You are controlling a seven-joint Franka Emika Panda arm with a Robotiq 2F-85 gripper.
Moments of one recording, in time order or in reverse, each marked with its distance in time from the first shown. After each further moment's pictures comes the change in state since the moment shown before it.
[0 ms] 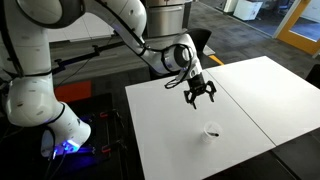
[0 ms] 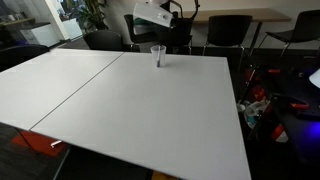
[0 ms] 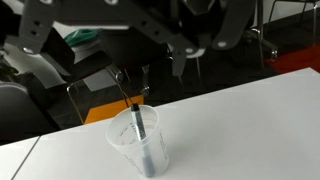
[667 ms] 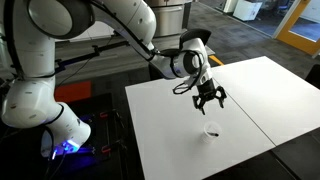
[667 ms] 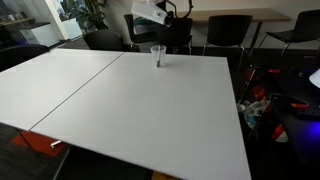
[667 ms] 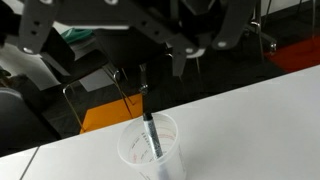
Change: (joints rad) arm -0.140 0.068 0.071 0.107 0.028 0.019 -0.052
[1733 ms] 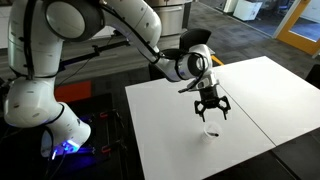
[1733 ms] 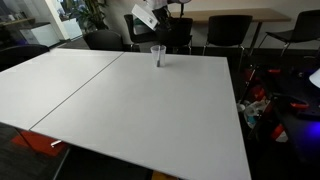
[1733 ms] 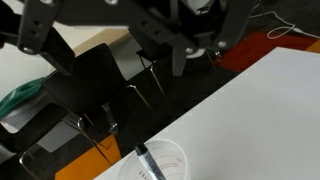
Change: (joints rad) arm 0.066 0.090 -0.094 0.088 0.029 -0.154 0.343
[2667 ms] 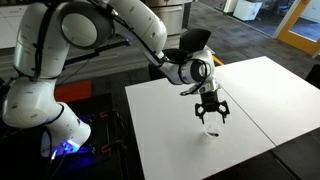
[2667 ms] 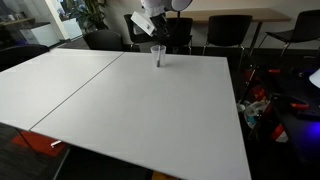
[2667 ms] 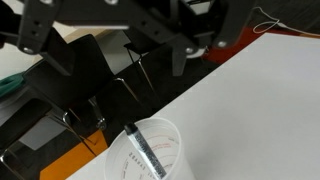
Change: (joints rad) arm -0.043 0.081 0.037 0.068 0.067 -0.001 -0.013
